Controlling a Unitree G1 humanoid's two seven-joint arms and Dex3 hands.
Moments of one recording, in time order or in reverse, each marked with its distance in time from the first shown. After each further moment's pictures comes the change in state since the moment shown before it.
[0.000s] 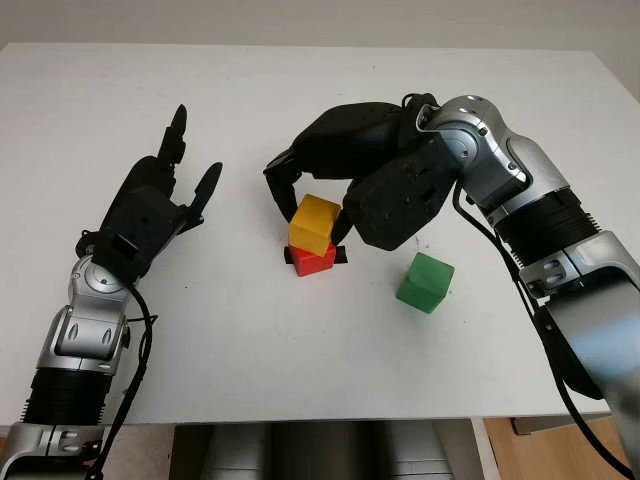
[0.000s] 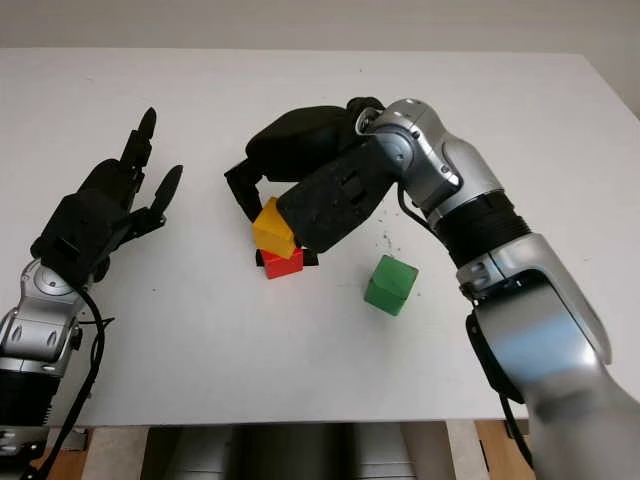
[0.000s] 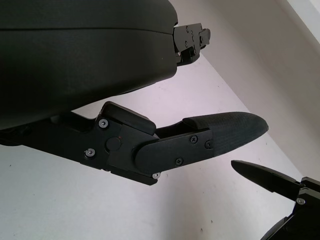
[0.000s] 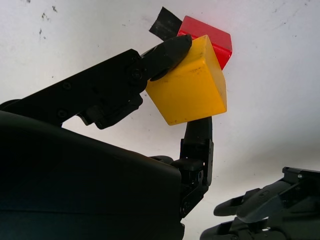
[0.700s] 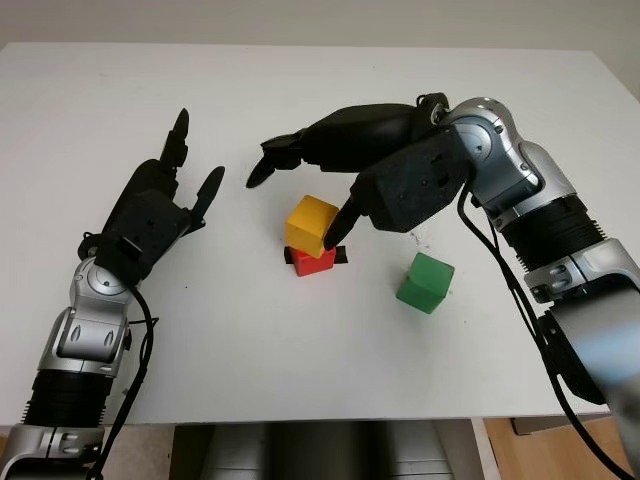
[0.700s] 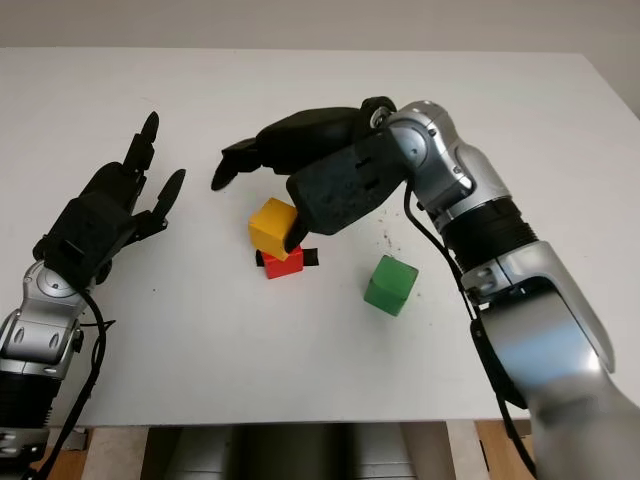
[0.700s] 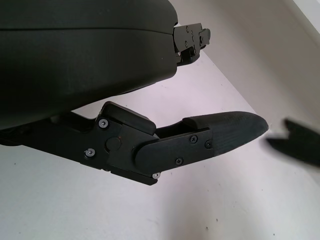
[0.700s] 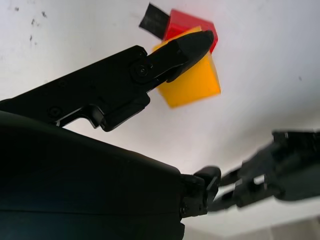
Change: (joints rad) left arm 0.003 0.000 -0.009 -0.005 0.016 0.009 0.001; right arm 0.027 -0.041 -0.090 -0.071 0.150 0.056 0.062
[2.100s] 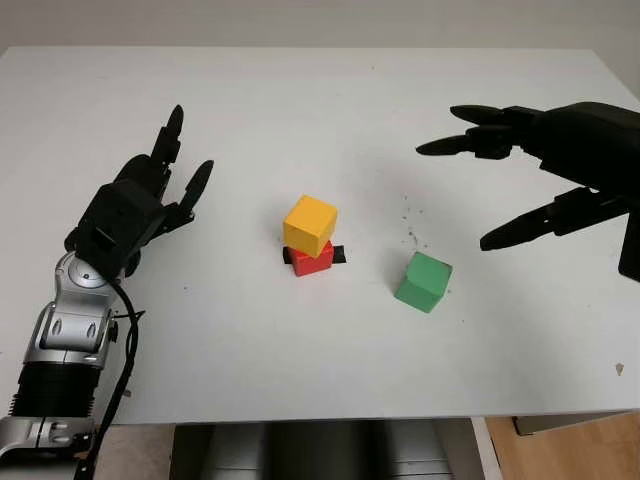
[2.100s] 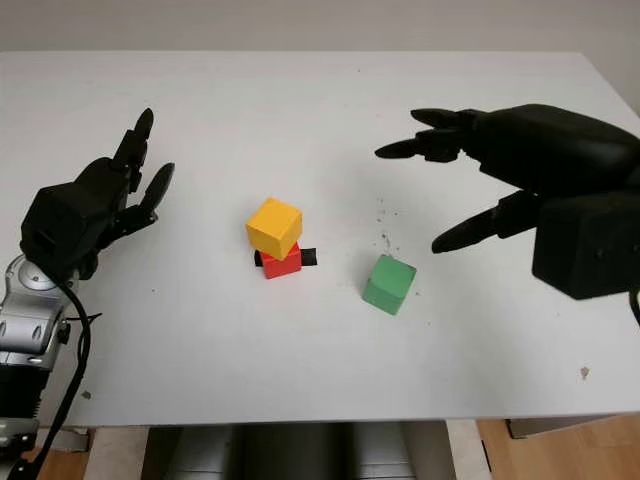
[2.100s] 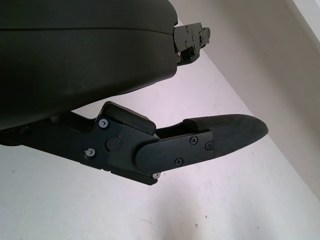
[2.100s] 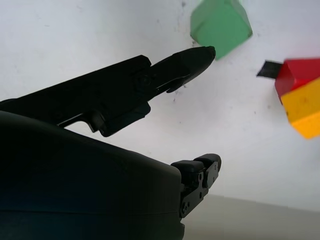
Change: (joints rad) left arm -0.030 0.035 0.040 0.074 -0.095 -0.053 -0.088; right arm 0.669 -0.532 -0.465 -0.606 0.177 0.125 -0.010
